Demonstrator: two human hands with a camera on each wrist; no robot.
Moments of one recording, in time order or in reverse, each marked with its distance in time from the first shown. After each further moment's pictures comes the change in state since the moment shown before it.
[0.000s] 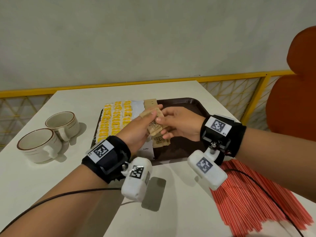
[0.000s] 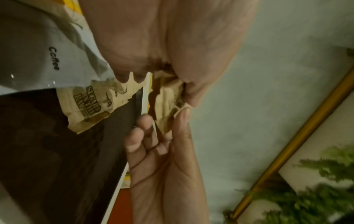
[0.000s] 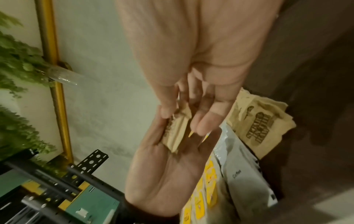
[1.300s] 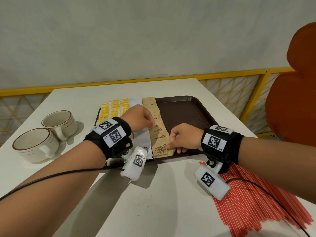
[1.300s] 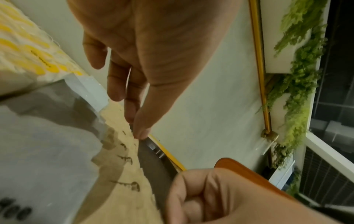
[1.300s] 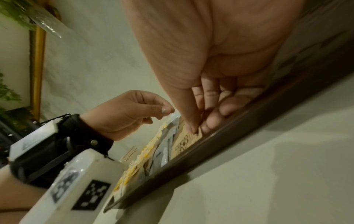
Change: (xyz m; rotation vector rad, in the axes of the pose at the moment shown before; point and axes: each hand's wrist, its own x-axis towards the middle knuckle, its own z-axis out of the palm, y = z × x) left_hand 0.037 0.019 -0.017 1.161 0.038 0.021; right_hand 0.001 0.044 -0.014 -0.610 0.078 0.209
